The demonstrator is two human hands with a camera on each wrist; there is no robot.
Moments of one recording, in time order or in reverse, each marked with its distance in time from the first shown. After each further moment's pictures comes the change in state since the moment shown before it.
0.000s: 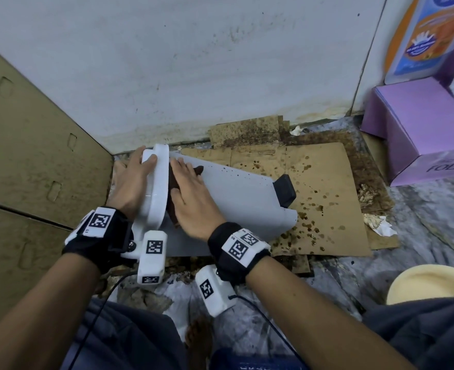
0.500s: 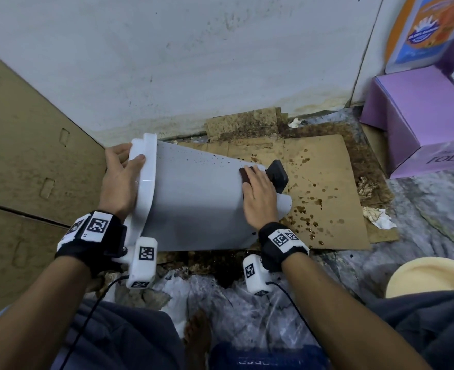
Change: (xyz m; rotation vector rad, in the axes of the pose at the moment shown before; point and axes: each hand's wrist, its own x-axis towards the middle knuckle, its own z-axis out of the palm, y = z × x) left_hand 0.001 -0.014 -0.001 -0.141 0.063 0.087; right_hand -0.022 0.138 -0.046 -0.217 0.352 0.282
